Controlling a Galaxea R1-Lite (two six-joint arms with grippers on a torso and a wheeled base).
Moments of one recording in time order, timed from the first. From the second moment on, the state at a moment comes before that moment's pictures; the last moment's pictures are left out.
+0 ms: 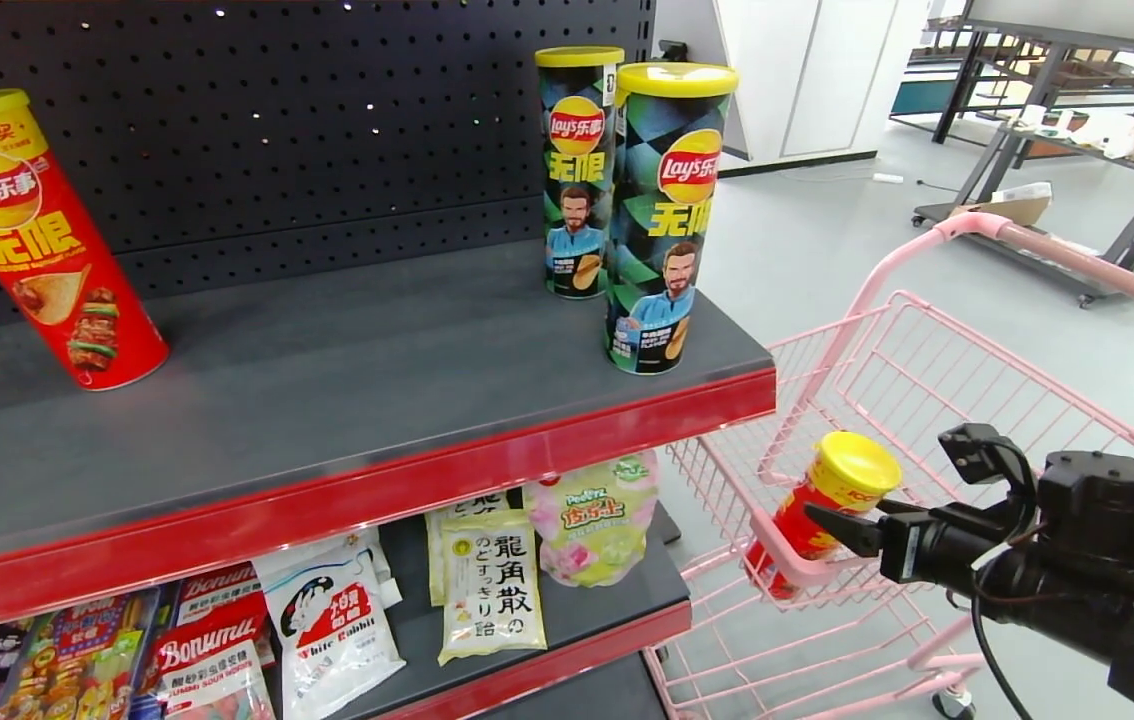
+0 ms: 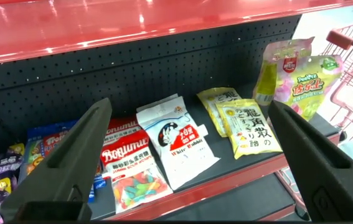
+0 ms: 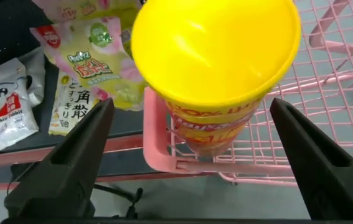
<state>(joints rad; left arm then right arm) 0.00 0.00 0.00 0.01 -0.02 0.01 0.12 1.89 -0.20 -1.28 0.25 0.16</state>
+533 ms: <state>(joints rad) 0.00 0.00 0.00 0.01 -0.02 0.01 0.15 2.03 -0.30 -1.34 0.21 0.16</state>
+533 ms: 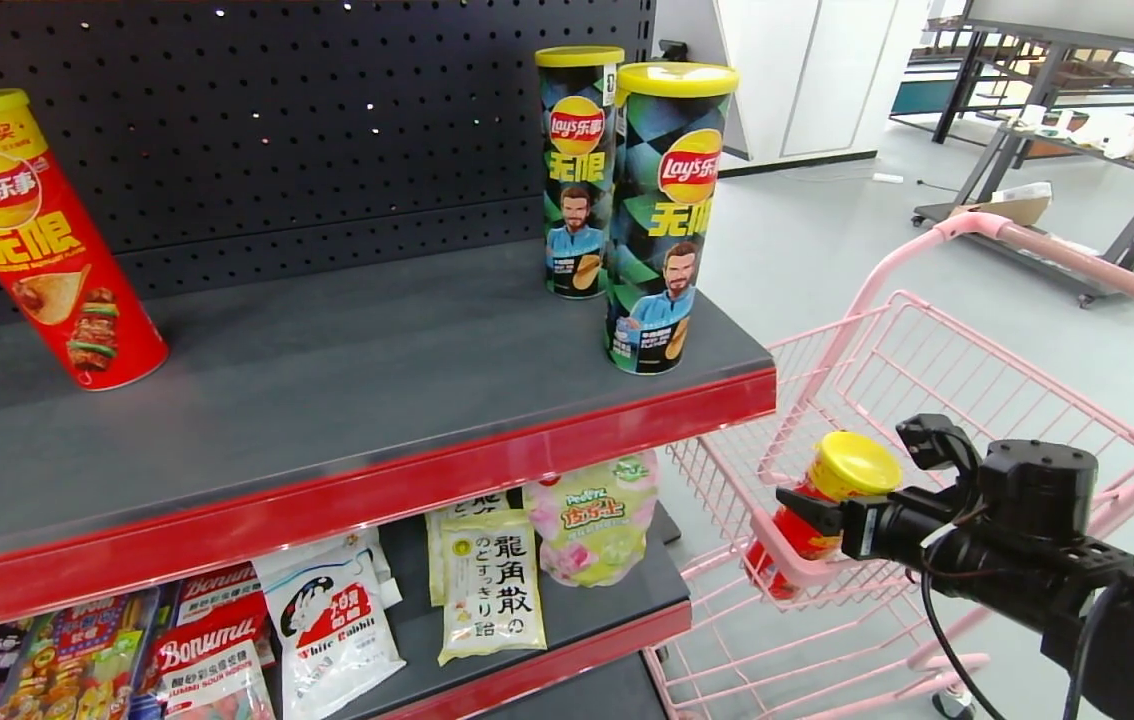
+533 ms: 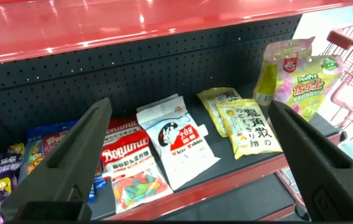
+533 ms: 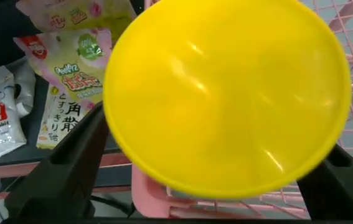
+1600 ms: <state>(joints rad) 0.00 0.00 0.00 0.01 -0.02 0.00 0.16 1.86 -0.50 -1.10 0.12 0.04</state>
